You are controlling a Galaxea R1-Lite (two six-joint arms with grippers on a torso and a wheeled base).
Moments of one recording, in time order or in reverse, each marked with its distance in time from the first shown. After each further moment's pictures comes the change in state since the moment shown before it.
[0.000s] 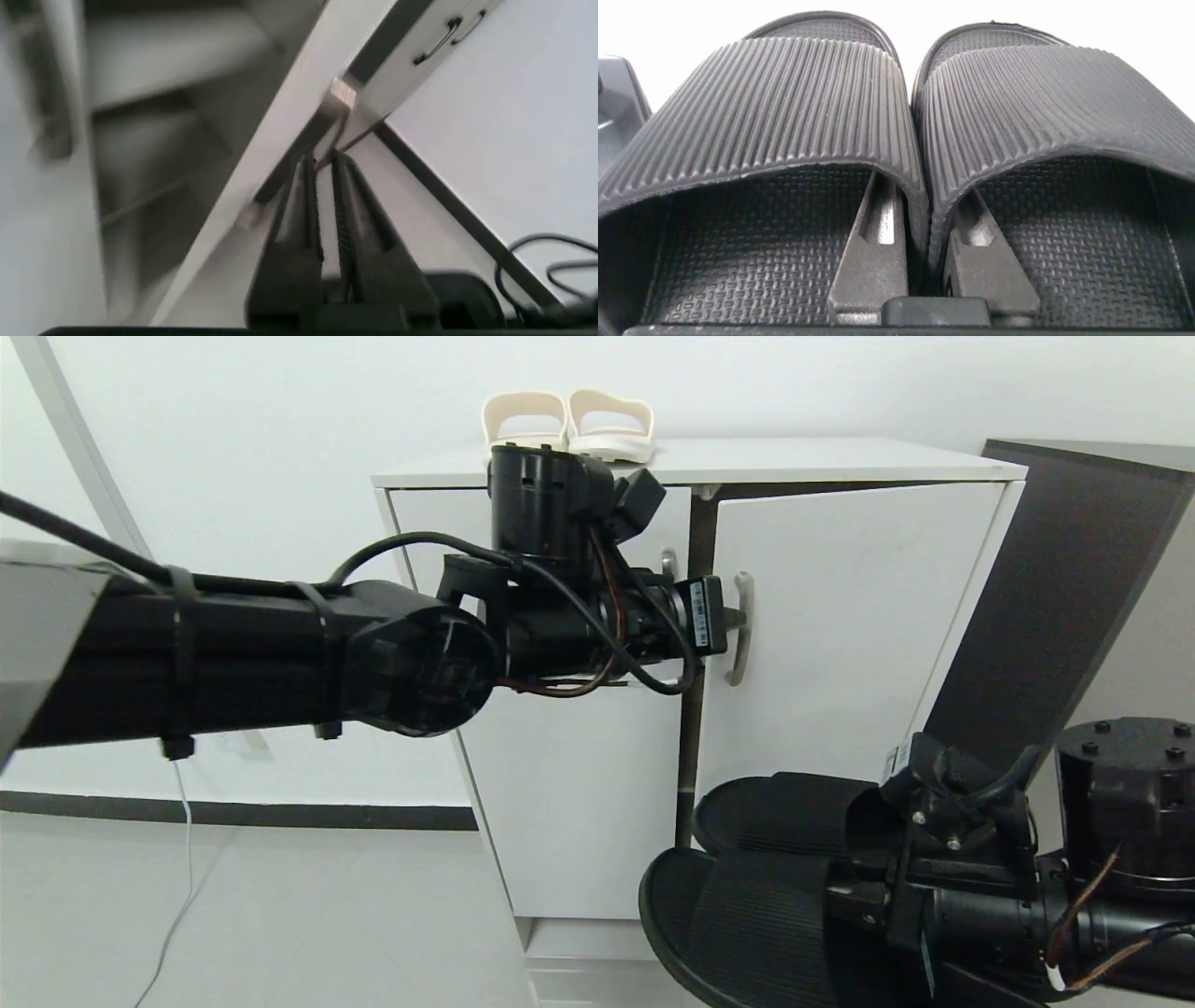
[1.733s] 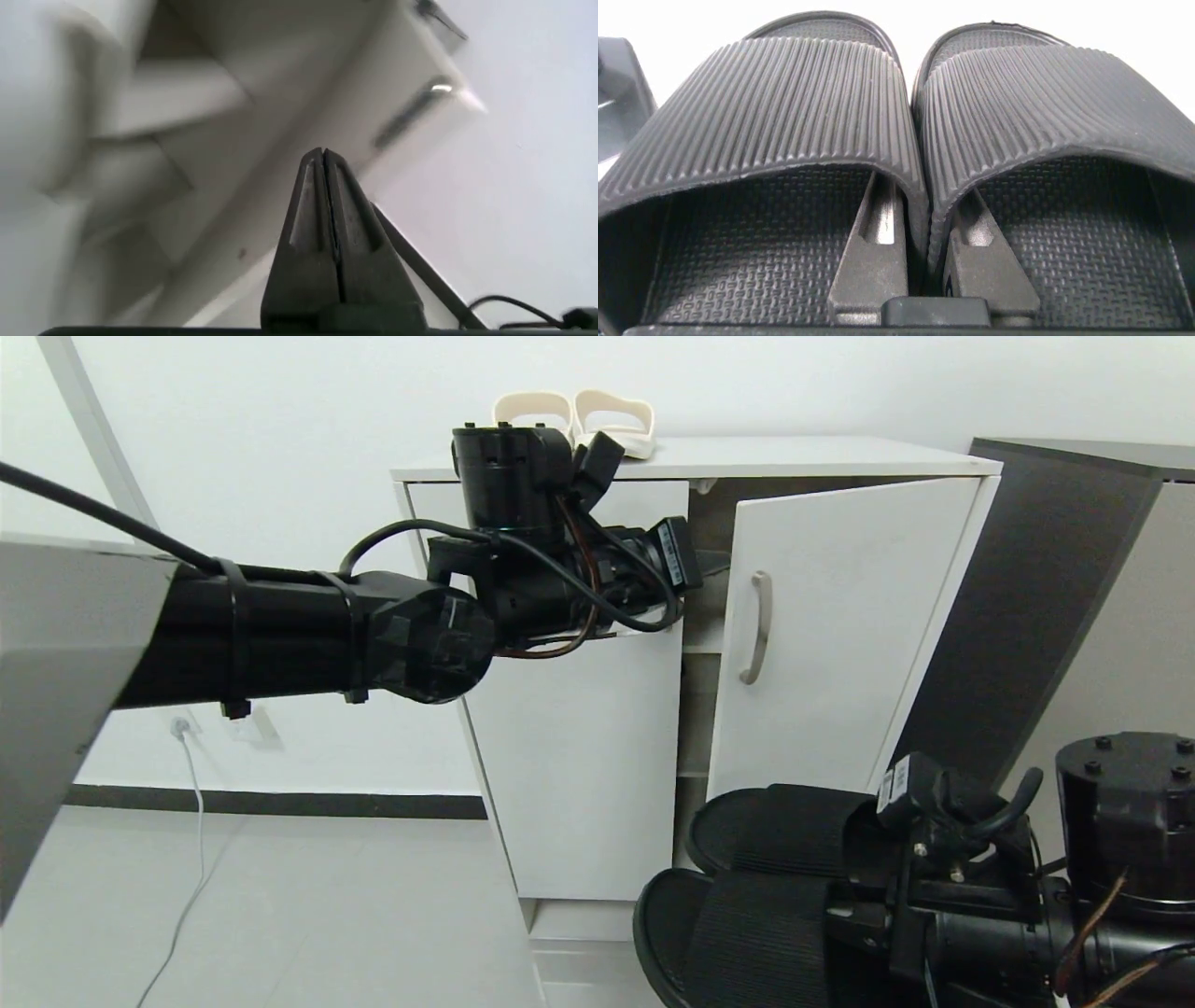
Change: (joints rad) left arm 0.047 0.075 -0.102 -0.140 -0.116 -0.140; right arm 0.026 -0.009 0.021 0.001 -0.004 -0.030
